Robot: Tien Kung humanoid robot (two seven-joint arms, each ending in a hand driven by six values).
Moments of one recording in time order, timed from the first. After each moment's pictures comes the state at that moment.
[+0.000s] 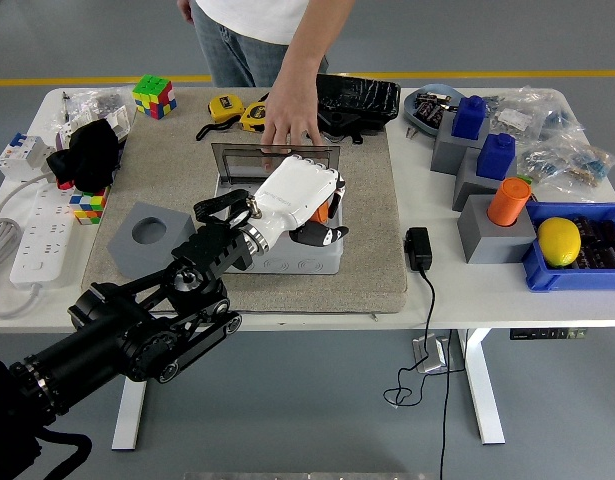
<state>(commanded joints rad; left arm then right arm) -0.70 0.01 -0.63 -0.92 2.21 0.35 0.05 0.12 -0.11 1.51 0.18 -1.17 -0.20 -0.01</state>
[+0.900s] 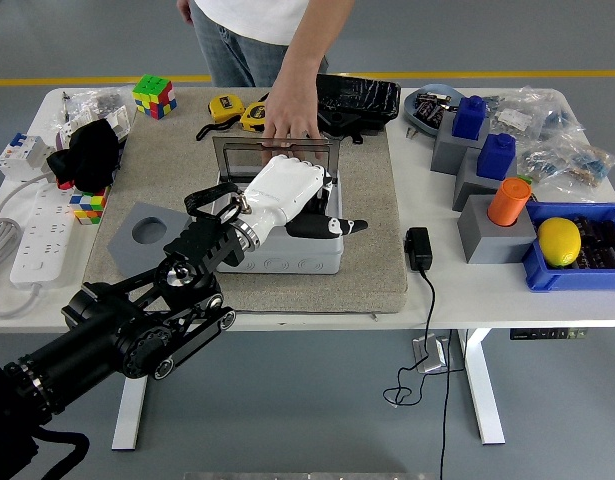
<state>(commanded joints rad) -0.70 0.02 -0.66 -0.95 2.22 0.35 0.09 0.12 -0.11 1.49 0.18 -1.16 -0.20 -0.01</state>
